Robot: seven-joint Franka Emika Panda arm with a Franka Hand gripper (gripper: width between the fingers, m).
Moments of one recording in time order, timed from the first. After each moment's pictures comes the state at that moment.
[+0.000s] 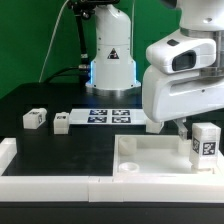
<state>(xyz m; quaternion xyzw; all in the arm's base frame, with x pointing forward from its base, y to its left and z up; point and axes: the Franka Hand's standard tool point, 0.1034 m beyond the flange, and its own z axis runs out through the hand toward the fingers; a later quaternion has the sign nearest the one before) 0.626 0.128 0.082 -0.99 -0.12 0.06 0.06</state>
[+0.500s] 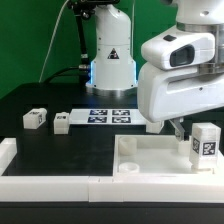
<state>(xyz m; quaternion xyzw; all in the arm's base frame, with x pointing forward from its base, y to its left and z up) 0.635 0.121 0.085 -0.99 -0.15 0.05 0.06</state>
